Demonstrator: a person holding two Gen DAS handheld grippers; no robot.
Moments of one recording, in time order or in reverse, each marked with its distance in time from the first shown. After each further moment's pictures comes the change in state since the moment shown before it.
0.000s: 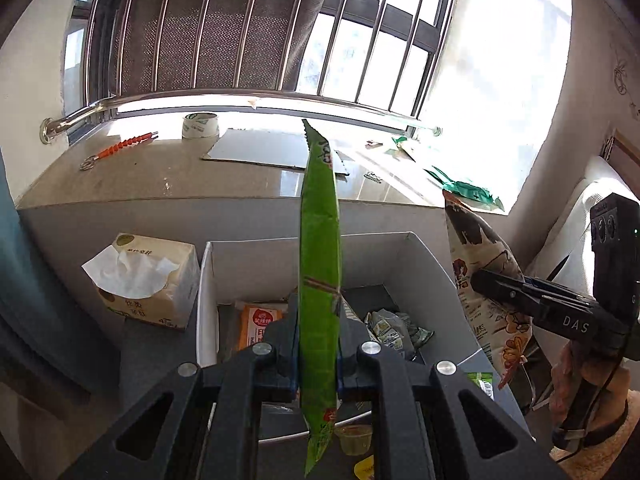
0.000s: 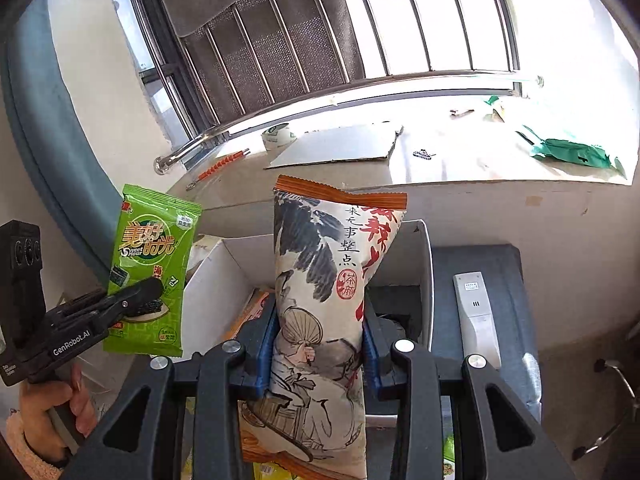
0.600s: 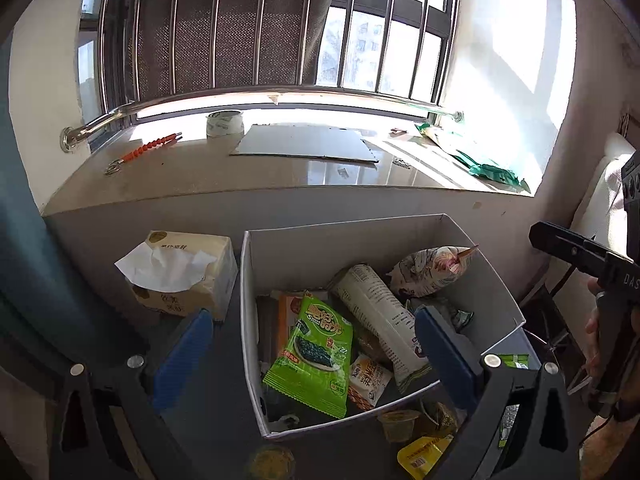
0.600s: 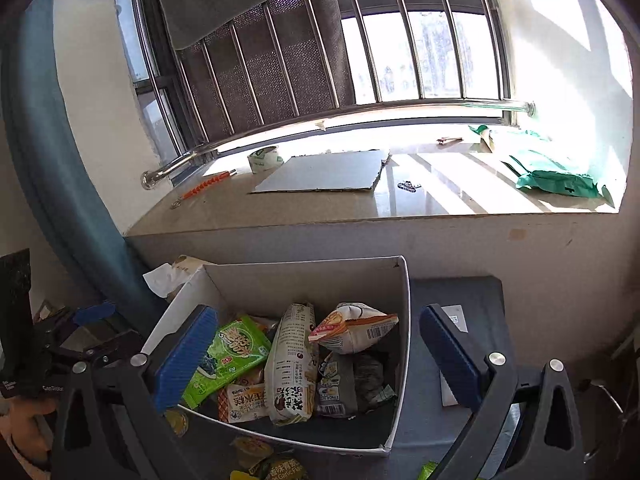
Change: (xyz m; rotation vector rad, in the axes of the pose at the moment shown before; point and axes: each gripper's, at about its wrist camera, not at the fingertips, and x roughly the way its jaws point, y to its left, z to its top) left arm -0.021 0.005 -0.023 0.052 -0.011 0.094; right arm -0.021 -0.005 0.003 -0.035 -0.105 -0.052
